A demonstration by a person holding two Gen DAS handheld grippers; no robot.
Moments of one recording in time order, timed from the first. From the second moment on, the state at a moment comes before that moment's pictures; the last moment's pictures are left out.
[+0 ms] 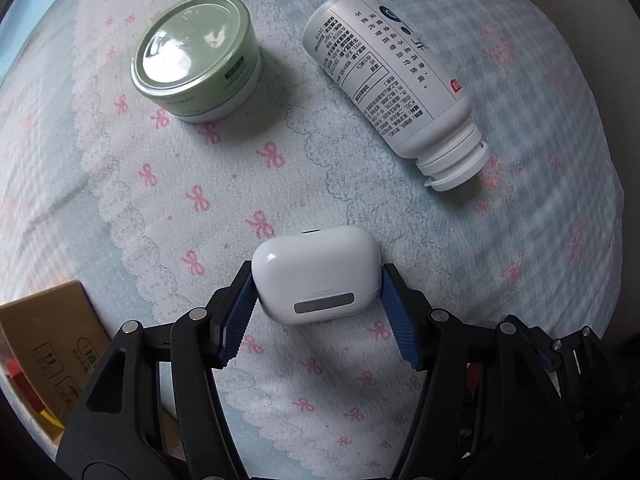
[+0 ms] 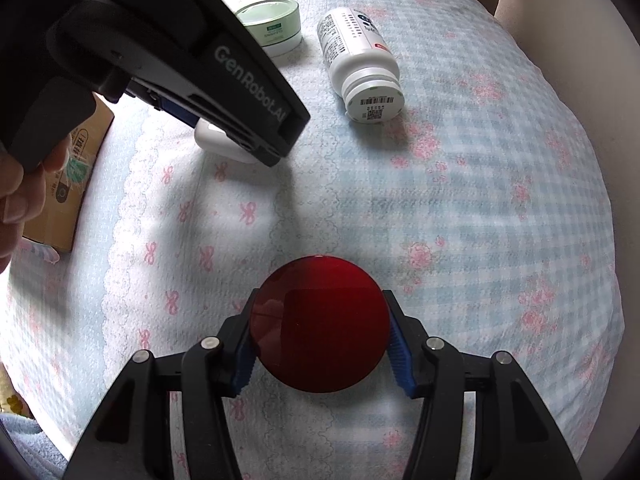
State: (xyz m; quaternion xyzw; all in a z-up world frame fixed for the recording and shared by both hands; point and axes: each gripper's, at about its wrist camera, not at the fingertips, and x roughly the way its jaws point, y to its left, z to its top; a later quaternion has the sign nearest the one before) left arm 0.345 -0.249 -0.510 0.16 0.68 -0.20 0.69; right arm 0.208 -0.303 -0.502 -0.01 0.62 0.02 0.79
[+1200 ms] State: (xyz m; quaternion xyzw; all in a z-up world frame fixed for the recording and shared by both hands) left arm 0.266 -0.032 -0.244 0.05 0.54 -0.21 0.81; right arm 0.177 -0.214 -0.234 -0.06 0.50 -0.01 0.87
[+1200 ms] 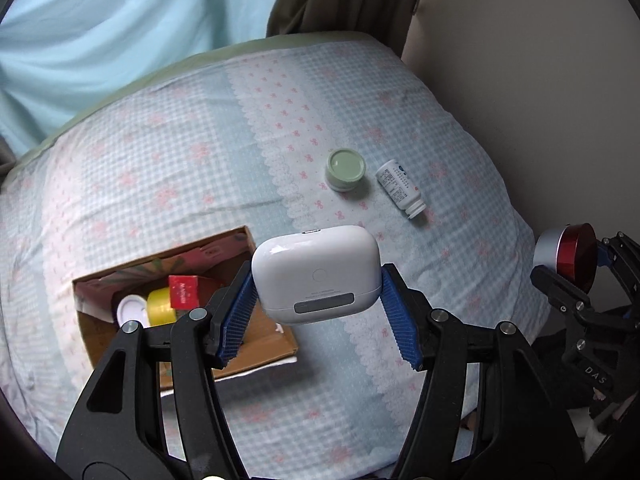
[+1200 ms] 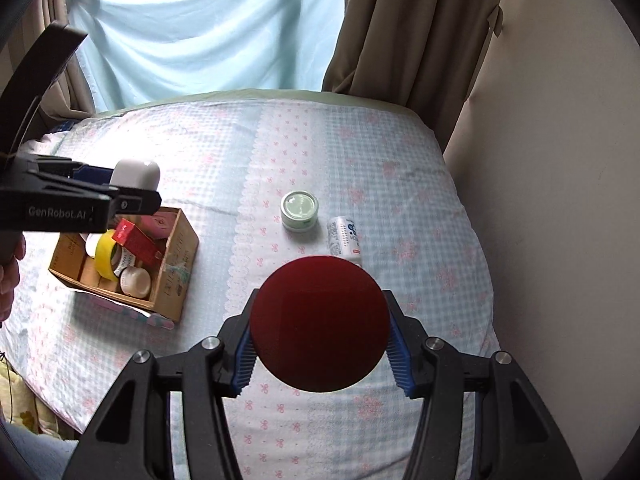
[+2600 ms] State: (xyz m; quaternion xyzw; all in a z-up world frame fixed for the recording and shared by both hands) left arm 0.290 0.251 -0.399 0.00 0.67 -0.10 0.73; right arm 0.292 0.083 -0.386 0.13 0.72 0.15 0.66
